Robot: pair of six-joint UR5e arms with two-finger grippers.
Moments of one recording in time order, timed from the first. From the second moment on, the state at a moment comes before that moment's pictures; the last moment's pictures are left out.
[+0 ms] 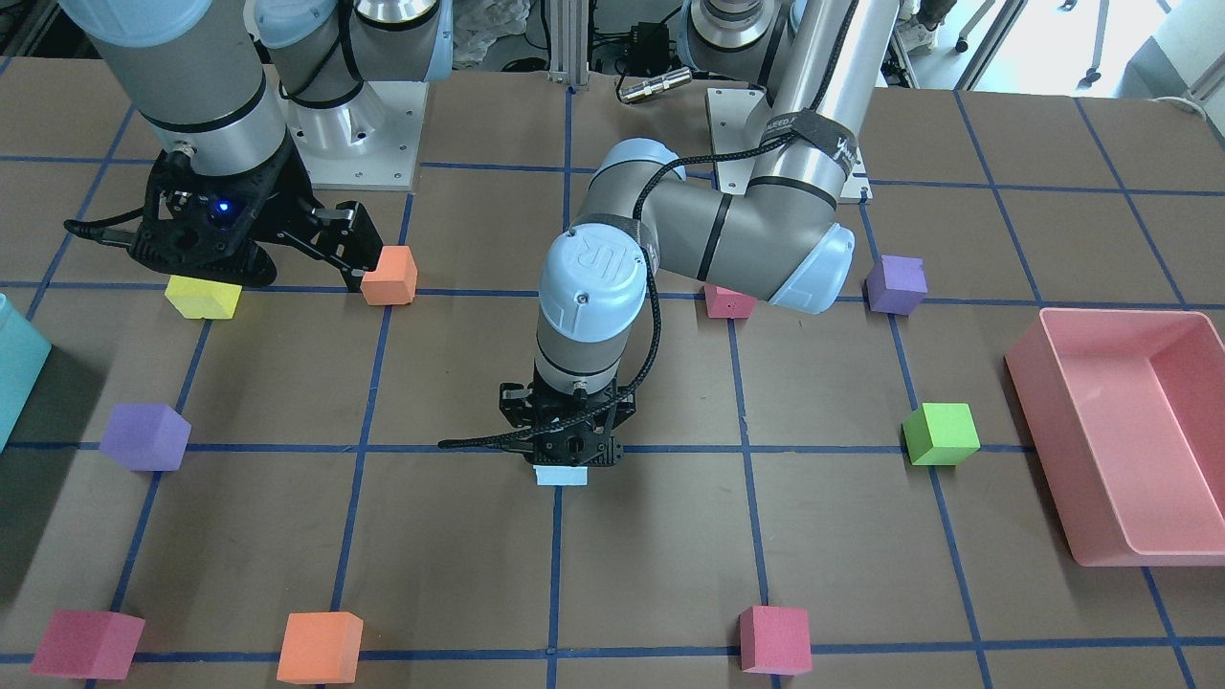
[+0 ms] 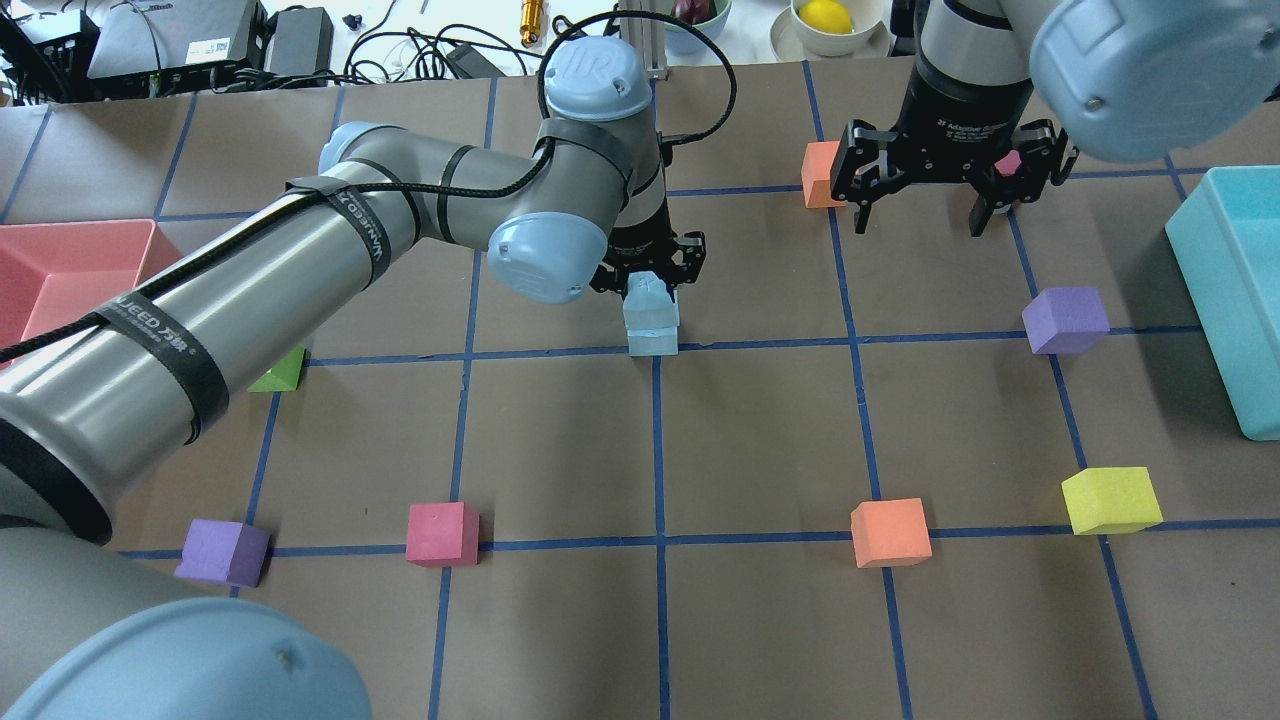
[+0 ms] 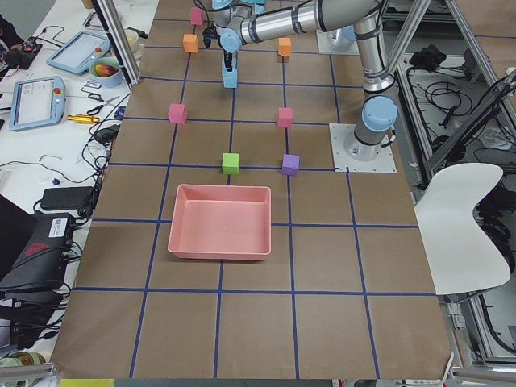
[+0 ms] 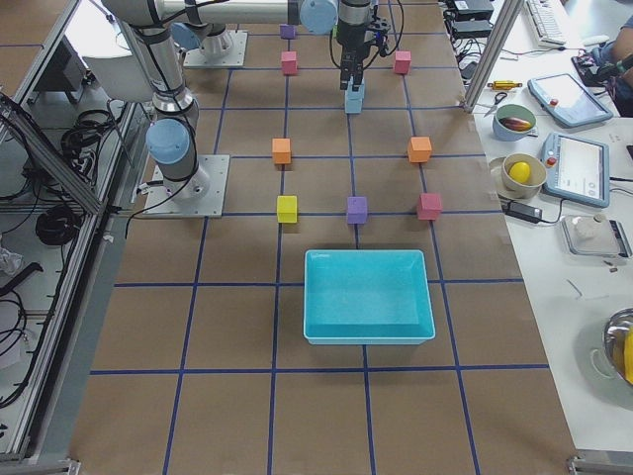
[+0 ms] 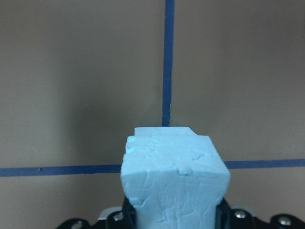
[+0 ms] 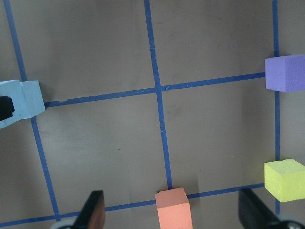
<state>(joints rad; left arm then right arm) -1.92 -2.08 -1.52 -1.11 1.49 -0.36 1.62 -1.48 1.52 -1.56 -1.61 0.17</state>
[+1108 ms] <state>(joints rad) -1.85 -1.98 -1.51 -1.16 1.51 -0.24 1.54 -1.55 1.57 -1.55 -1.60 0.04</state>
